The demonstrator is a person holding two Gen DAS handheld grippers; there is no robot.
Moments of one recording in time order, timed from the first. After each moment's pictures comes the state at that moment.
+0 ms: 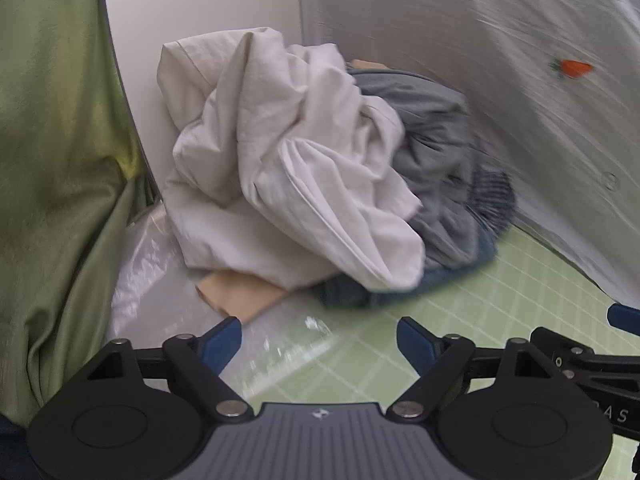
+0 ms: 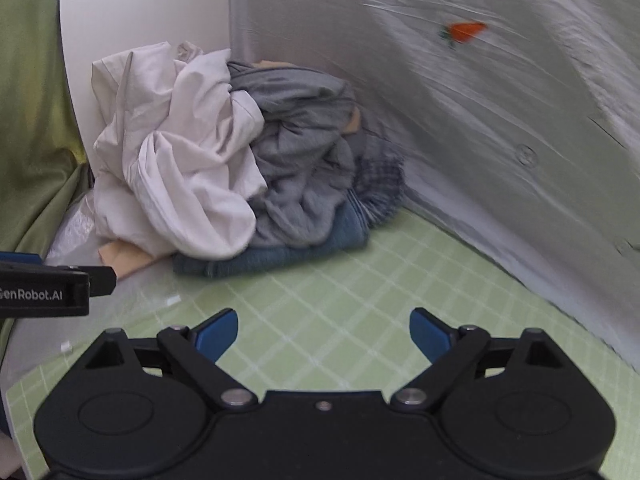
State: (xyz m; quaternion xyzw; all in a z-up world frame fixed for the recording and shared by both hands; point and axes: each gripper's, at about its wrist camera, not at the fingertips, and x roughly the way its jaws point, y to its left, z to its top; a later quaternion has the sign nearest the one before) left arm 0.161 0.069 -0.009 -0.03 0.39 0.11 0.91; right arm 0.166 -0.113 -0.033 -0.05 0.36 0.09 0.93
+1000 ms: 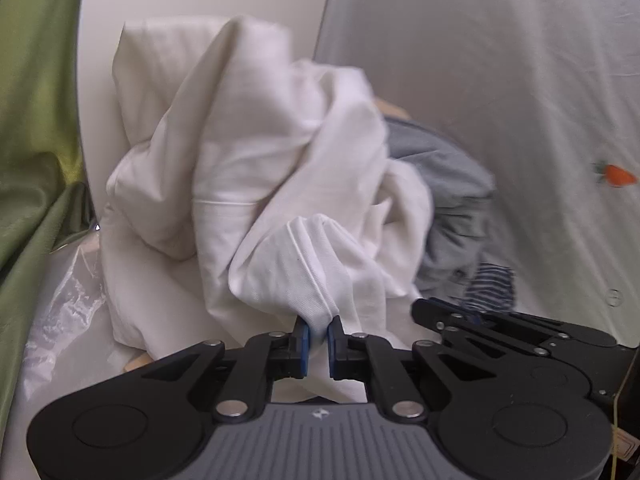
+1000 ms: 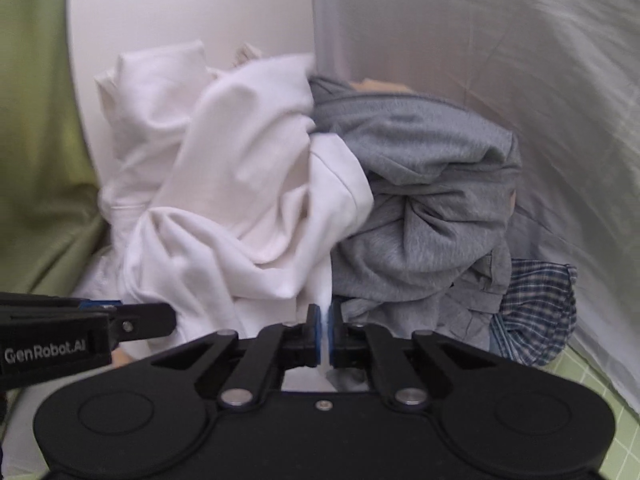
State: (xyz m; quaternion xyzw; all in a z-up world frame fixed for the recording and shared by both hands) left arm 0.231 0.104 -0.014 -0.15 0.34 0.04 0.93; right arm 0.308 -0.019 -0.050 -0.04 0.32 0.22 0.92
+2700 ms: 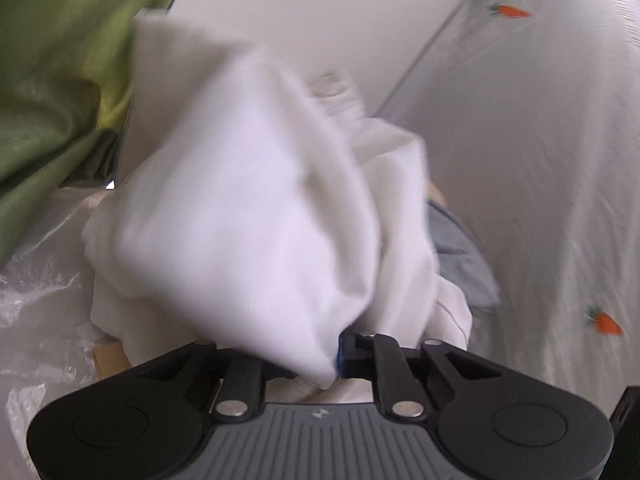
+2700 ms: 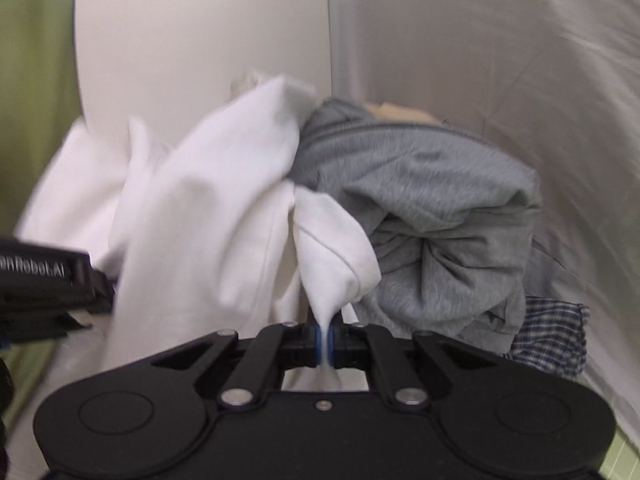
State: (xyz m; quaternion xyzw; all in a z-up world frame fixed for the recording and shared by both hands) left arm 0.236 0.140 -0.010 -0.33 0.28 0.07 0.90; right arm 0.330 -0.015 -0.040 -0.03 0.30 0.23 0.92
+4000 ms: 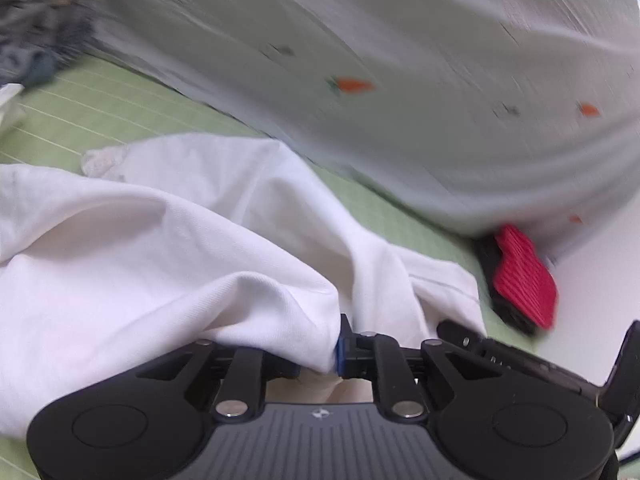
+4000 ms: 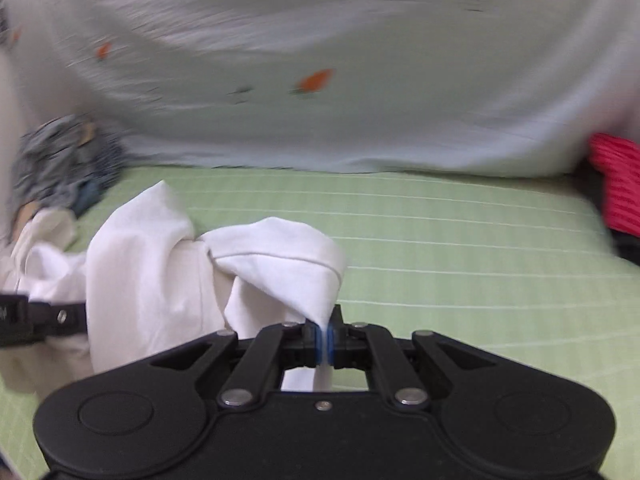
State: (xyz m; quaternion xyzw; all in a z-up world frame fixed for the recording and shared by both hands) left arm -0.055 -0.300 -0.034 -0.14 0.48 -0.34 0.80; right arm -0.205 -0.440 -0.038 0.12 0.36 -0.20 0.90
